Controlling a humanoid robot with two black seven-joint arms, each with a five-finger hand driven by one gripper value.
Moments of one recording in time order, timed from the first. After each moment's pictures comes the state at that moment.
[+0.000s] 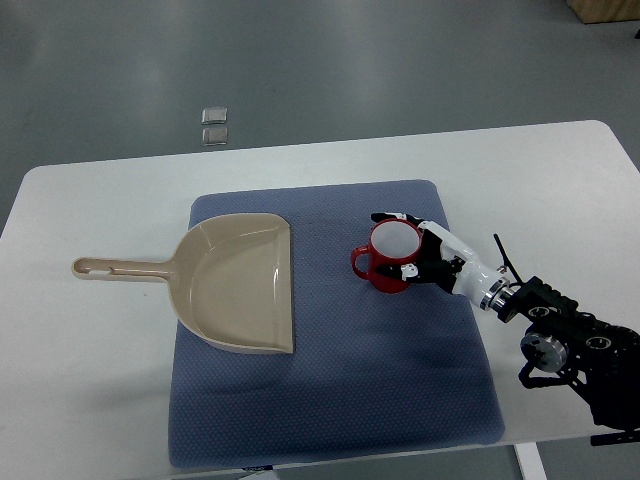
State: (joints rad) left arm -0.01 0.00 0.06 -0.18 0.08 0.08 0.10; right arm 0.52 -0.18 0.58 0.69 -0.67 0.38 0.61
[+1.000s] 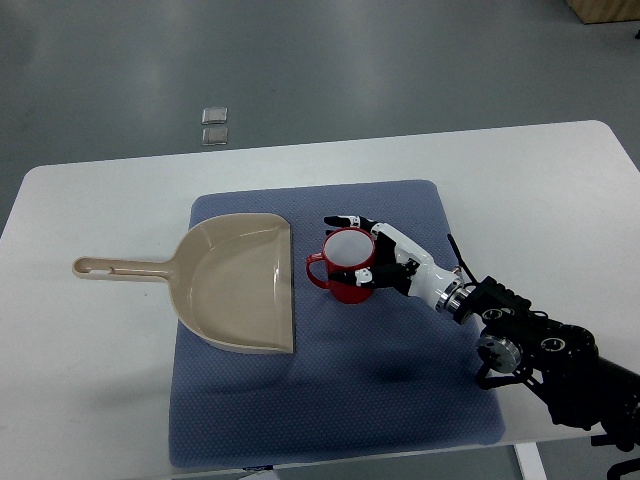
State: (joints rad) left arm -0.01 0.00 0.06 -0.18 0.08 0.08 0.09; right arm 0.56 -0.07 0.55 0.69 -0.71 0.33 0.61
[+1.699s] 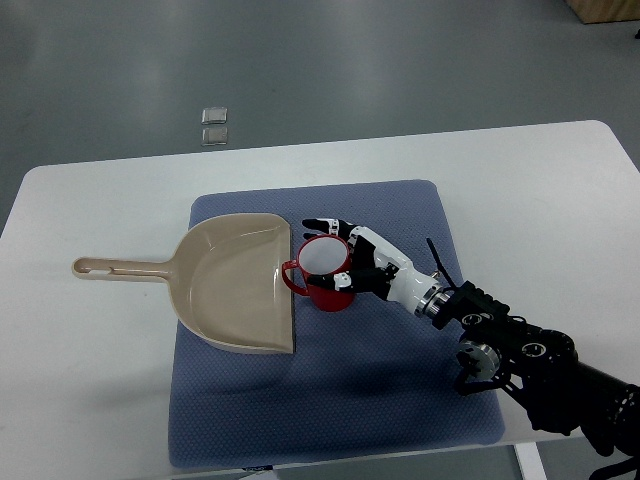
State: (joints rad) left arm -0.01 0.00 0.06 -0.18 0.08 0.08 0.09; right arm 0.55 -0.01 0.55 0.70 -0.71 0.32 0.61
